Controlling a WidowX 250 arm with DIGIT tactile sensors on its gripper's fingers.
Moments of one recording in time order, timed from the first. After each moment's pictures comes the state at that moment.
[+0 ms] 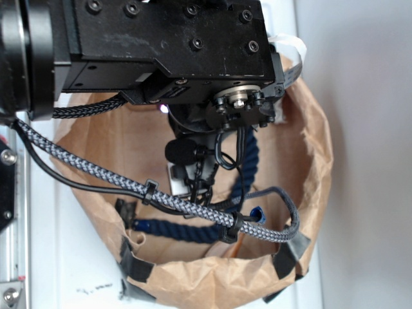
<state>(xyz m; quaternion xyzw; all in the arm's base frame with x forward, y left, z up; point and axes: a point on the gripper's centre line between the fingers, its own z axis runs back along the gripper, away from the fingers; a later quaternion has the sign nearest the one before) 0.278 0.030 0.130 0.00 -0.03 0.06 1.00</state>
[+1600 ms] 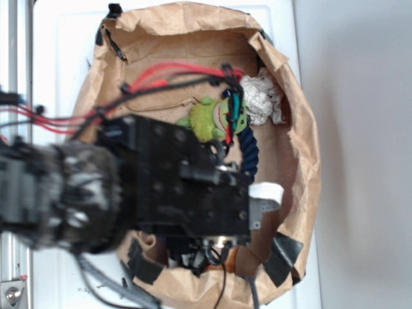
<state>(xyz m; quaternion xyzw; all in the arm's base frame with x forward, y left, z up) 0.280 -0.048 0.054 -0.04 -0.02 0.02 1.00</state>
